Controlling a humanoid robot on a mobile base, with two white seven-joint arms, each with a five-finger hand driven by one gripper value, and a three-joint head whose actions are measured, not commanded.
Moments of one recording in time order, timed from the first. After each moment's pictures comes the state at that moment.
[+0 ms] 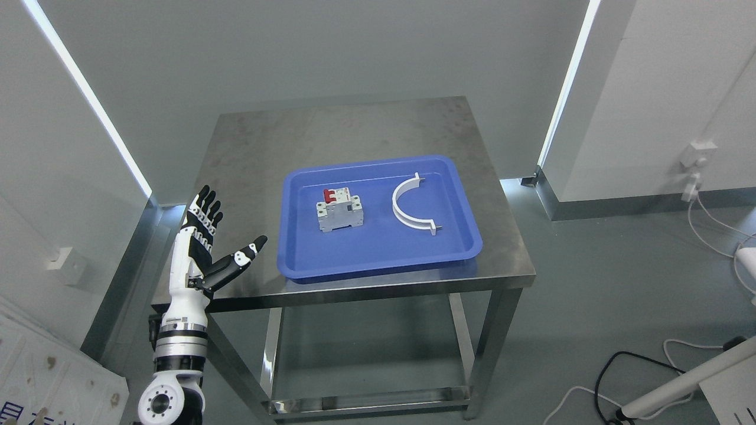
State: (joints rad) left arm -0.33 0.00 0.13 -1.55 0.05 -0.12 -0.06; right arm 0.04 0.00 -0.04 -0.16 -0.04 0.05 0.00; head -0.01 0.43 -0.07
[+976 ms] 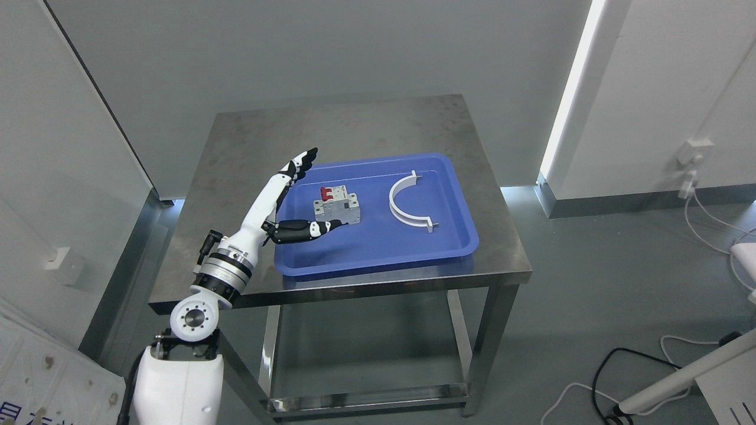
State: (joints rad) left arm -0.65 0.00 0.06 -1.37 -0.38 -0.07 -0.47; right arm 0.05 0.00 -0.04 -0.16 -0.04 0.05 0.00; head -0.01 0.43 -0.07
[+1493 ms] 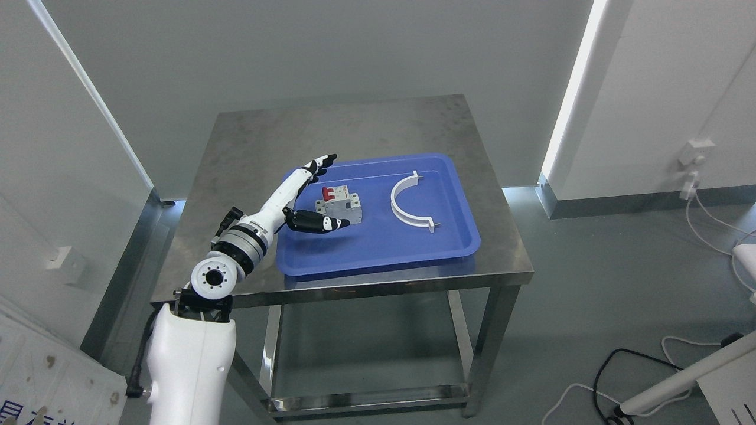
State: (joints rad) left arm -0.77 0.00 0.02 -1.21 -0.53 0.02 -0.54; right arm 0.04 0.00 -0.04 -0.16 -0.04 0.05 0.00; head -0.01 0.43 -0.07
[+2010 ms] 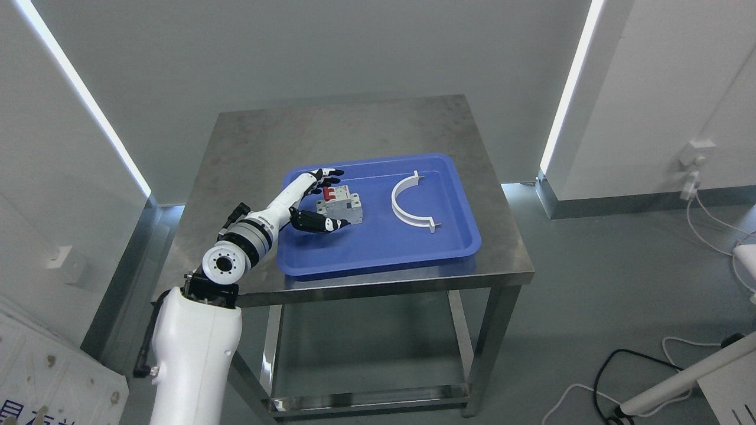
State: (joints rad) left arm -0.84 0.00 0.01 -1.11 -0.60 0.05 -0.55; right arm 0.05 0.00 -0.04 -0.16 -0.04 0.05 0.00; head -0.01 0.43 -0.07
